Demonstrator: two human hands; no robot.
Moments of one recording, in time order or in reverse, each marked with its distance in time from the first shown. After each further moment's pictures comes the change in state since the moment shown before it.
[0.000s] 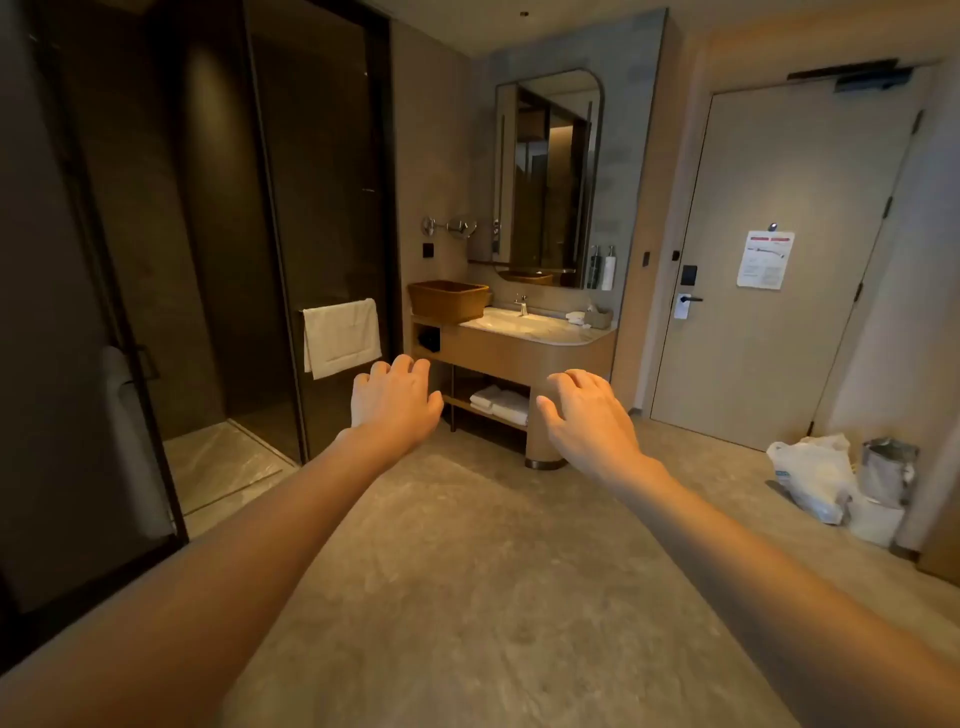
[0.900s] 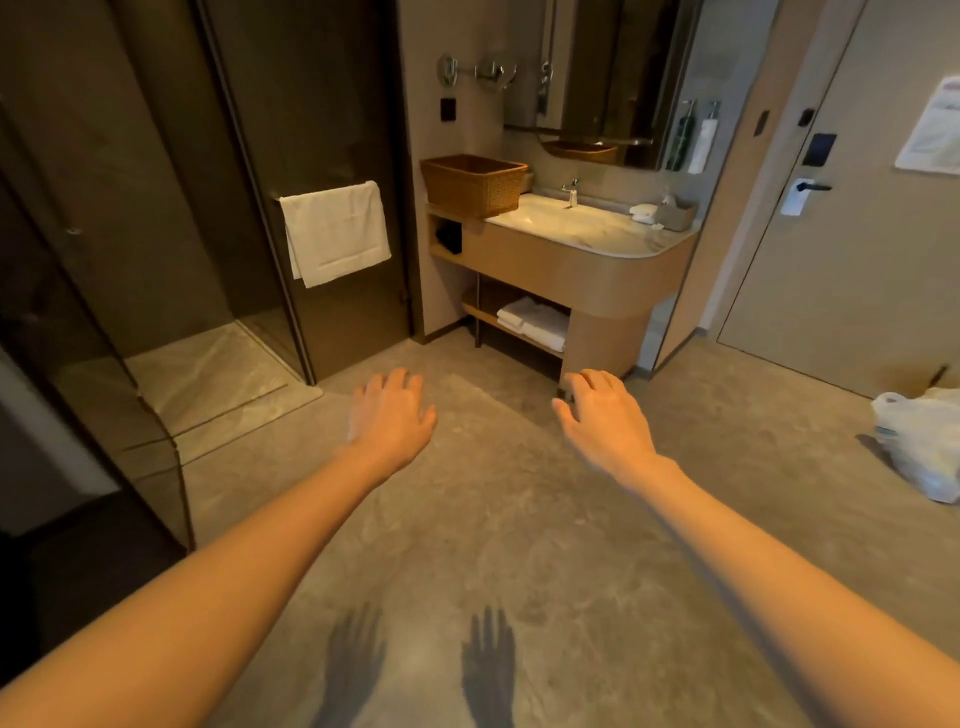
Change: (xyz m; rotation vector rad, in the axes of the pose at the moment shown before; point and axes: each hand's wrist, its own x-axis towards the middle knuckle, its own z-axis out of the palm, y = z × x) left_hand 0.279 -0.020 0.315 0.064 -0.288 -0.109; right_hand 0.301 0.194 0.252 -0.067 -0.330 -0.015
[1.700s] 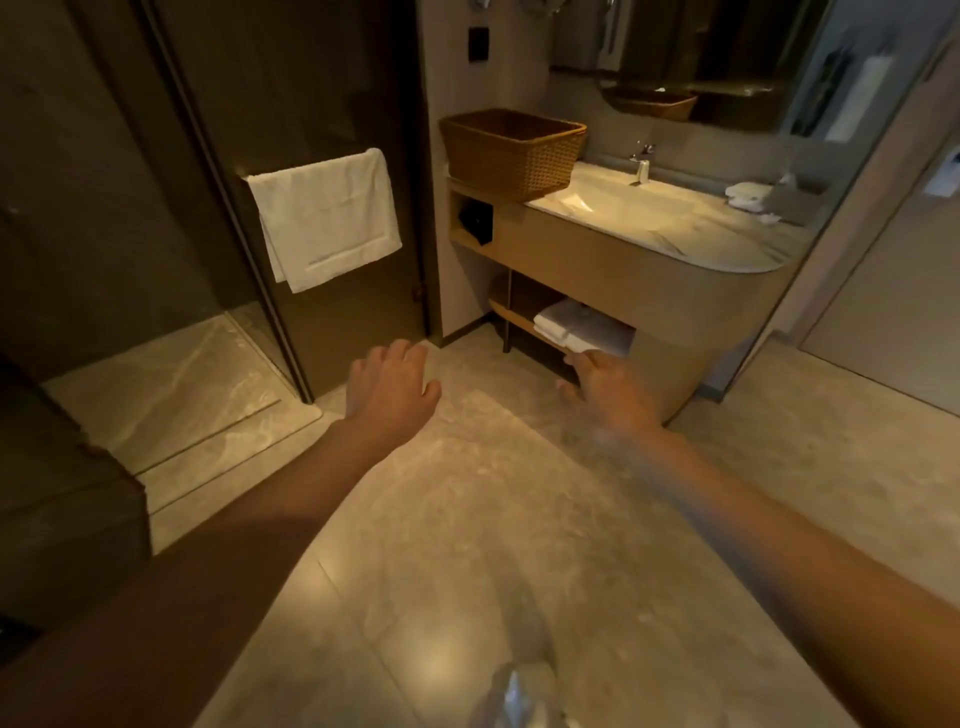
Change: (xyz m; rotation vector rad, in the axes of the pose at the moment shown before) left_hand 0.433 -0.115 0.118 -0.015 -0.001 -0.009; right_hand 0.465 0.009 0.145 0.050 -0.064 -0.050
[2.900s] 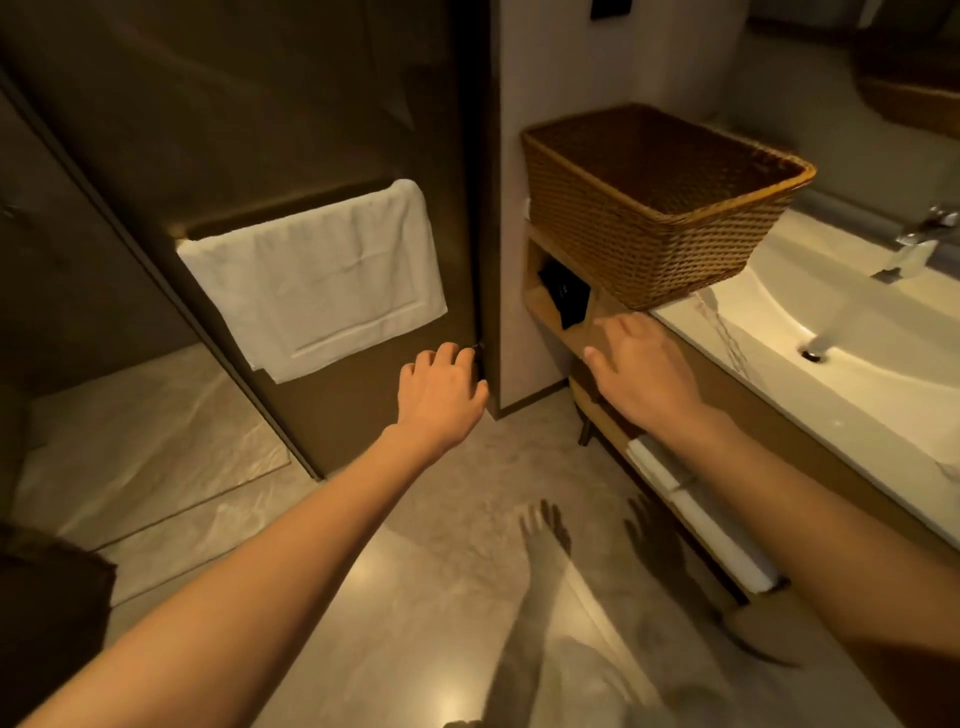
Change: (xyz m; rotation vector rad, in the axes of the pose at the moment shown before) left_hand 0.679 -0.068 0.177 -0.029 -0.123 -0.250; right_hand 0.746 0.115 0.101 0.030 -0.011 -0.225
